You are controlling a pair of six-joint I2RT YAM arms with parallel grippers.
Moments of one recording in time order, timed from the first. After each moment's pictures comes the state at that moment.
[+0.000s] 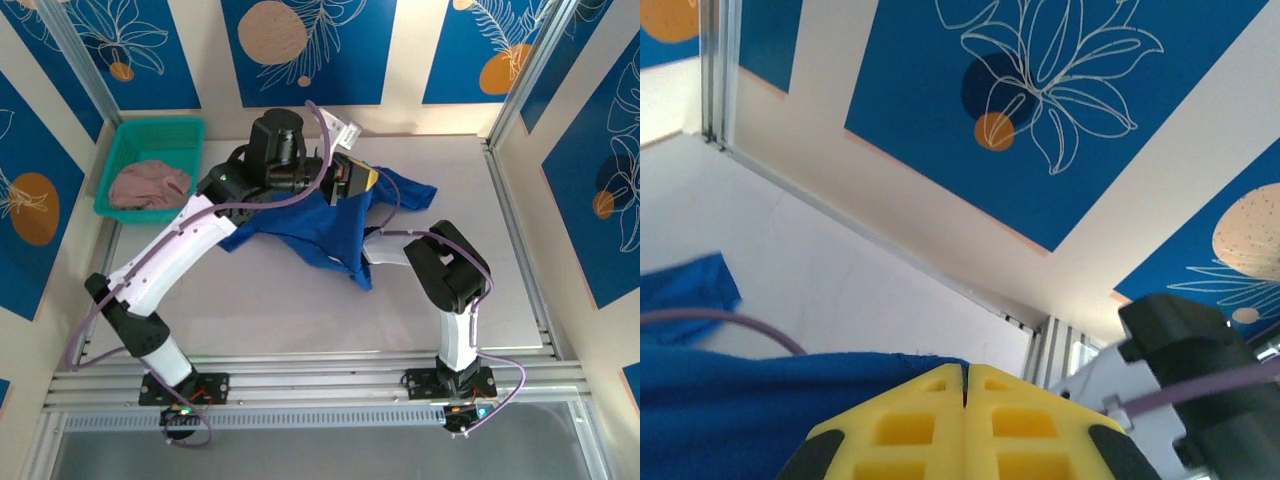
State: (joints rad) left arm -0.82 1.65 1.96 -0.58 0.52 -0.28; right arm 0.66 1.94 1.08 0.16 0.21 0.09
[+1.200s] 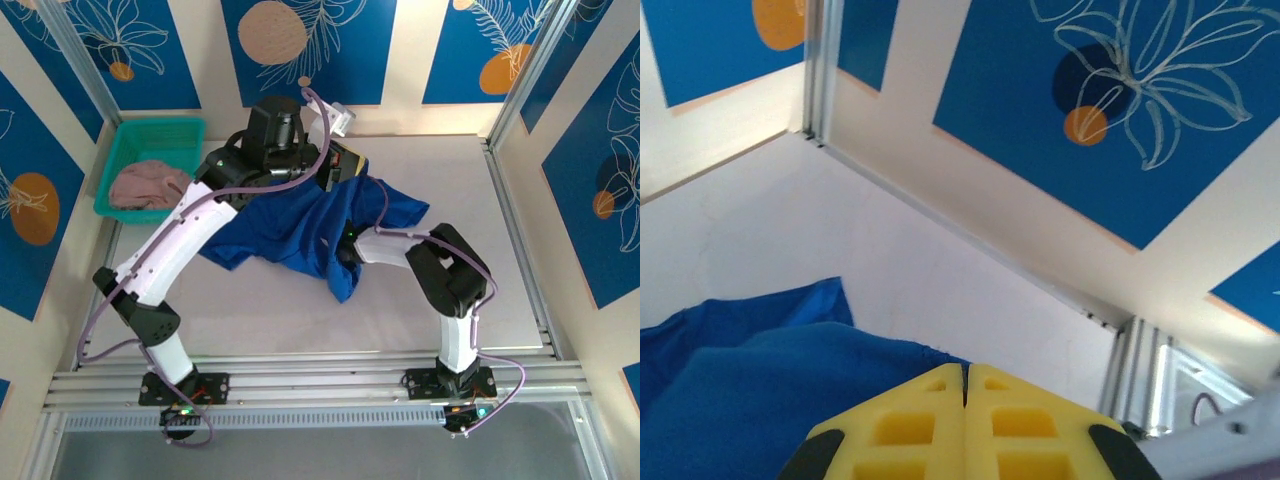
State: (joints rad) left arm -0.76 1.71 2.07 -0.71 0.44 -0.19; right arm 0.70 1.94 1.18 -0.15 0.04 0.10
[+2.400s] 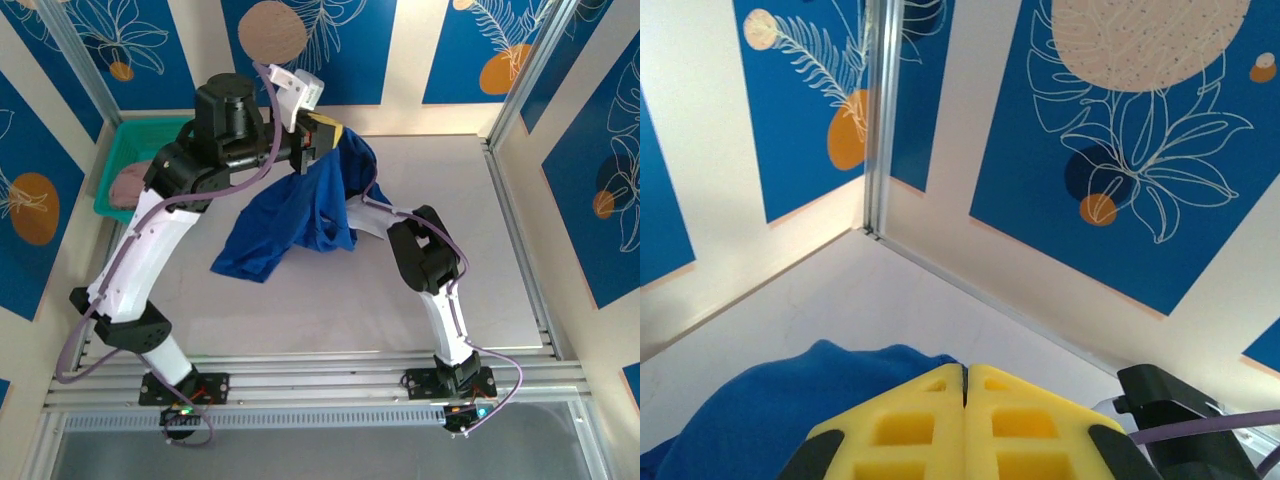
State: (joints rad) left arm -0.74 1.65 2.28 -0.82 0.31 -0.12; right arm 0.62 2.19 1.60 -0.54 0.02 0.19
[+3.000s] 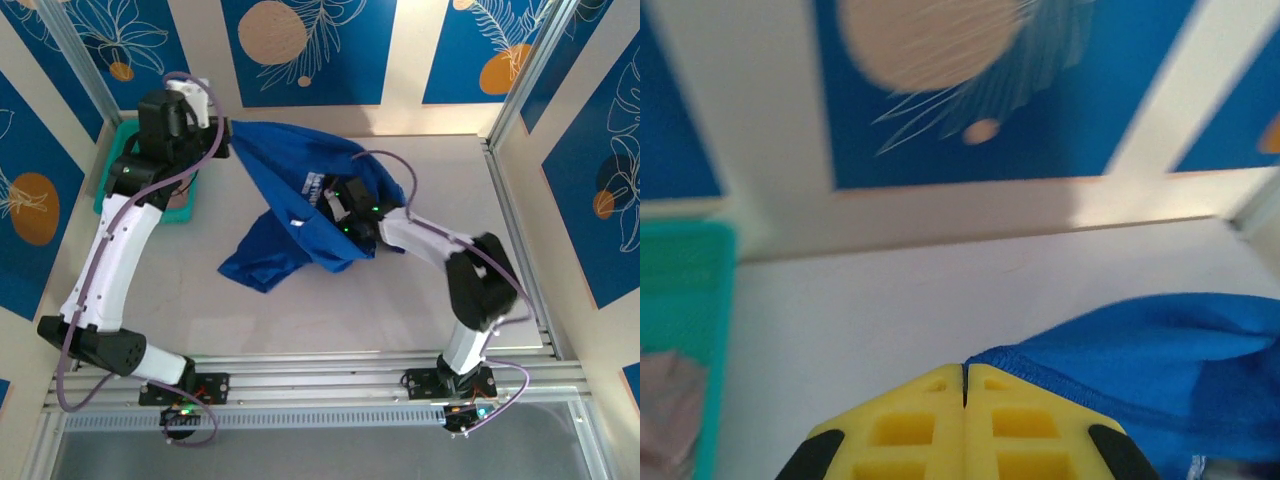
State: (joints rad) left arm -0.28 1.43 1.76 -0.72 -0.01 -0.18; right arm 0.58 1.68 1.22 -0.48 -0.14 0.17
